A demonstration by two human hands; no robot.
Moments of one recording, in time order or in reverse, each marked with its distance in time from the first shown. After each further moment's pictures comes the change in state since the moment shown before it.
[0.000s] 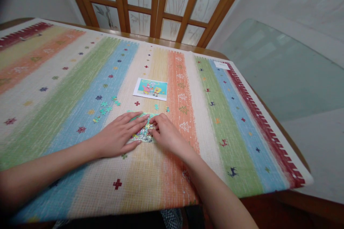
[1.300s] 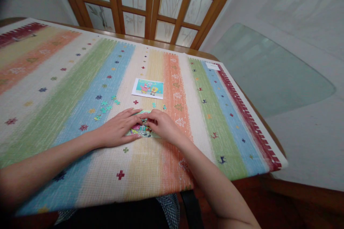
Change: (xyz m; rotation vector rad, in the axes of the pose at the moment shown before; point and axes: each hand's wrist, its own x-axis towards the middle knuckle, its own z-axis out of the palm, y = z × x) left_hand 0.003 -0.014 -0.004 -0.111 -0.014 0.040; right_hand 0.010 -0.012 -0.008 -0.096 -0.010 -0.259
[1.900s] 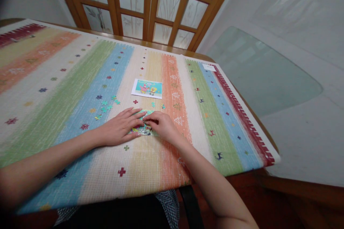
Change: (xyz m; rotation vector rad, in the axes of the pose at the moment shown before) left_hand -0.001 -0.002 0.003 0.033 -0.023 0.038; right_hand -0.008 0.006 0.008 0.027 0.072 0.063
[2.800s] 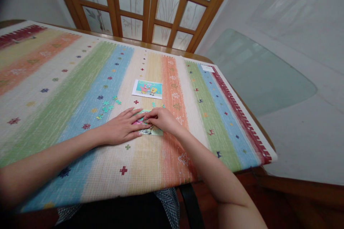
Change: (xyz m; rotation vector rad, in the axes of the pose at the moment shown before) left_hand 0.001 -0.001 0.001 0.020 -0.024 0.048; right_hand 0.021 -0.001 -0.015 0.031 -0.177 0.096
